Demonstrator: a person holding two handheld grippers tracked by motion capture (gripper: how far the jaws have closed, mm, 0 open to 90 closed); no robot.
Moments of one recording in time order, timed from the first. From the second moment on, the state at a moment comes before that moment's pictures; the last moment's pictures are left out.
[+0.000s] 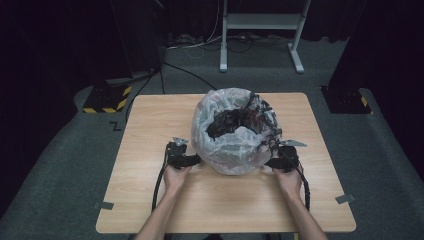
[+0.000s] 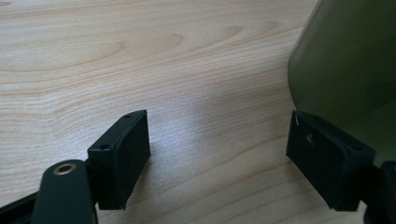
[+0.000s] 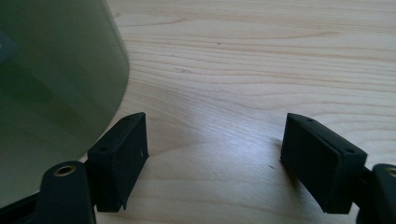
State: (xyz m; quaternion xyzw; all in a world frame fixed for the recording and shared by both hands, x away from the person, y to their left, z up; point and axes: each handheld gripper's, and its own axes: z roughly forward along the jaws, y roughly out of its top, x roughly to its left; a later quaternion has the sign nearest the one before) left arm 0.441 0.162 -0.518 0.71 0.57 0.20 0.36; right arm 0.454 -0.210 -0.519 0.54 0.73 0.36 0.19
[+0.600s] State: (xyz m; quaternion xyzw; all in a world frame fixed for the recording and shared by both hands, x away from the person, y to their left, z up) left arm 0.443 0.147 -0.520 0.72 0.56 0.19 0.36; right arm 0.455 -0.196 -0.515 0.53 0.74 0.37 0.19
